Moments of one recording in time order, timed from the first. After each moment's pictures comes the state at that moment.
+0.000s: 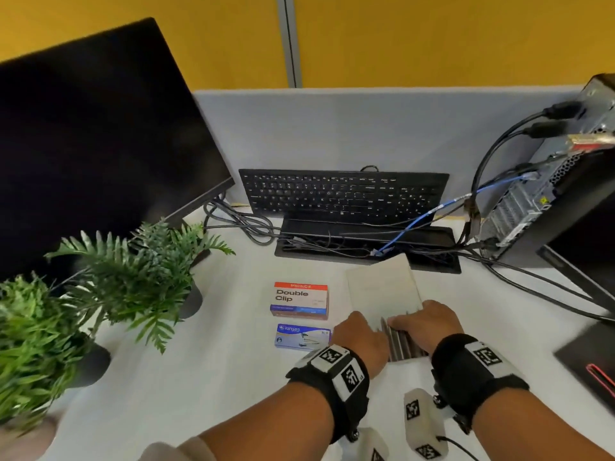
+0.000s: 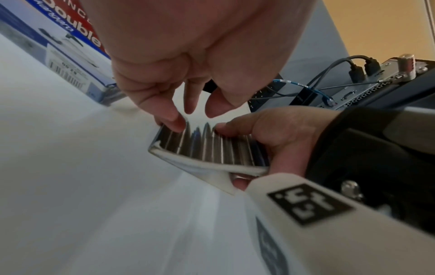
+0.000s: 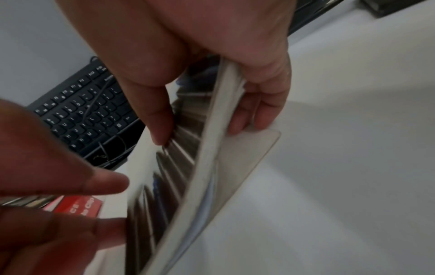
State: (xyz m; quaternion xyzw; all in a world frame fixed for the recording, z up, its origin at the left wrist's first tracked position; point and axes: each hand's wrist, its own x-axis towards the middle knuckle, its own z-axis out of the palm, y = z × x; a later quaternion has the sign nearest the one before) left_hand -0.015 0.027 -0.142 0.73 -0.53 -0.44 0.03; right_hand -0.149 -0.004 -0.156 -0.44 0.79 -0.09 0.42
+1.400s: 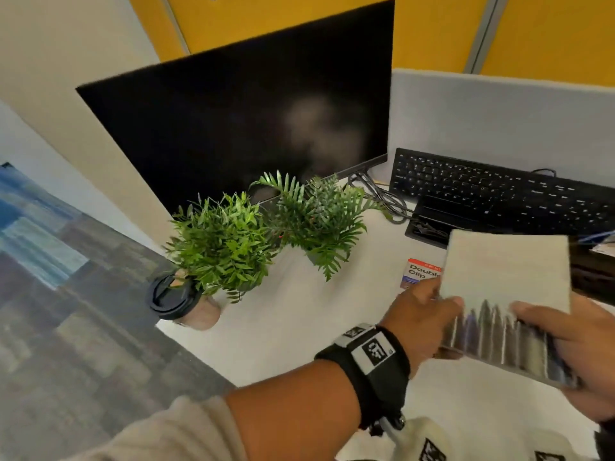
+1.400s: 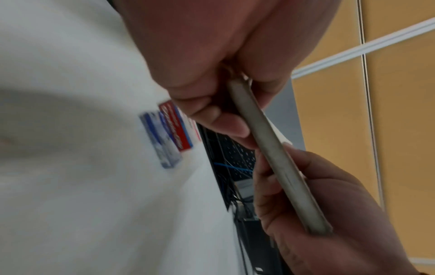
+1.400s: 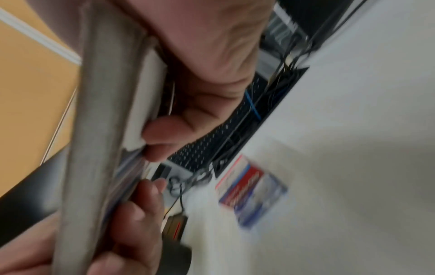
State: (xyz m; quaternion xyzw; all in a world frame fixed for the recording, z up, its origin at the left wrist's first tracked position) left_hand 0.114 0.113 -0.063 0.54 -0.29 -0.68 0.40; right_hand -0.056 0.086 -0.038 -0.39 0.54 -0.37 0.64
